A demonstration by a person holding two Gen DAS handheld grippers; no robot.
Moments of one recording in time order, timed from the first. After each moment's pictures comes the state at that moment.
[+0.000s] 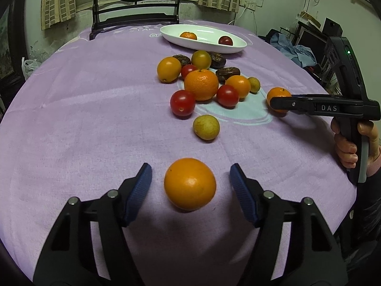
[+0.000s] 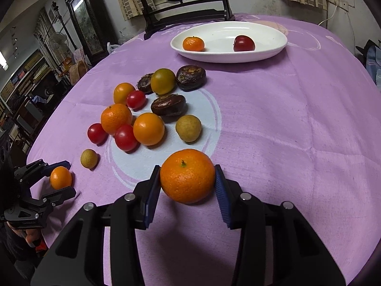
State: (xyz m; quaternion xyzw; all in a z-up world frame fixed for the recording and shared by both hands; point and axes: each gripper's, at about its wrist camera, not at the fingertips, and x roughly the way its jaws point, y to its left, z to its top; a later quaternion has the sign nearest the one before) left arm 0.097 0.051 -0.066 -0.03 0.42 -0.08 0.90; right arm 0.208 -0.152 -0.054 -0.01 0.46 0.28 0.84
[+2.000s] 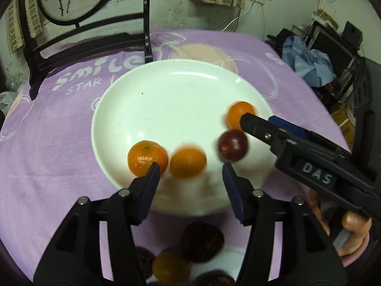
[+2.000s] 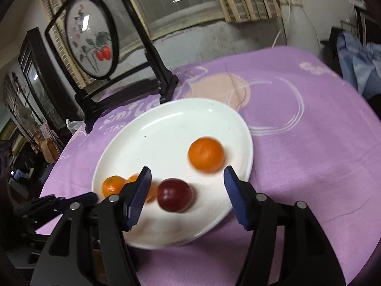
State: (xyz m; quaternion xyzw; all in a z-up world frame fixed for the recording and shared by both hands) left arm 0.405 -0.022 -0.013 -0.02 0.46 -0.09 0.89; right arm 0.410 -0.163 -0.017 0.12 0.37 0.17 0.91
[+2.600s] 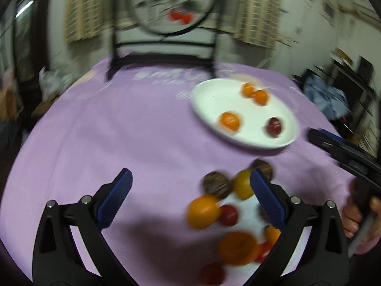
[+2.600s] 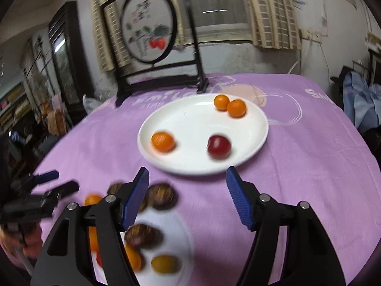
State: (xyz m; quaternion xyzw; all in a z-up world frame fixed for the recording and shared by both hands) left arm 0.255 0.083 -0.012 -0.07 0.36 0.03 0.93; right arm 0.288 -0.131 -0.006 0.01 0.33 0.21 0.92
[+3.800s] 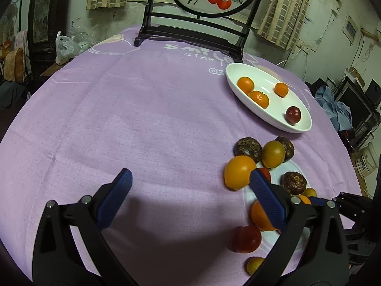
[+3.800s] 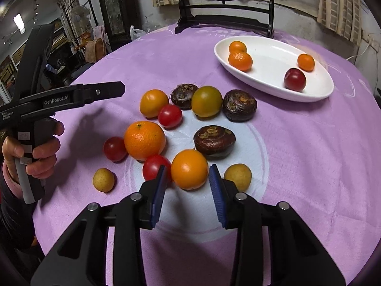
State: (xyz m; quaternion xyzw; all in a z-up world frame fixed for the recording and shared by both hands) left arm 0.220 0.119 -0.034 -0.14 0.39 0.04 0.91; right arm 0.227 -0.083 -0.043 -0.10 0.44 0.34 0.83
